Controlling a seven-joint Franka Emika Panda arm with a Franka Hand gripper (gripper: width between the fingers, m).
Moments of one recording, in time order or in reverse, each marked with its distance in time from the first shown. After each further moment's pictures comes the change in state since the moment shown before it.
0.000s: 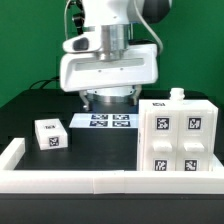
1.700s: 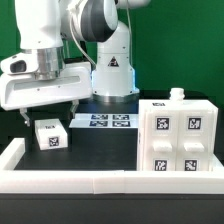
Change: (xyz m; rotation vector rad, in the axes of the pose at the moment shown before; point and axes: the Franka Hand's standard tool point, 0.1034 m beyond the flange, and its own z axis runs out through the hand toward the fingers) arm -0.063 0.103 0.038 0.001 -0.046 -0.202
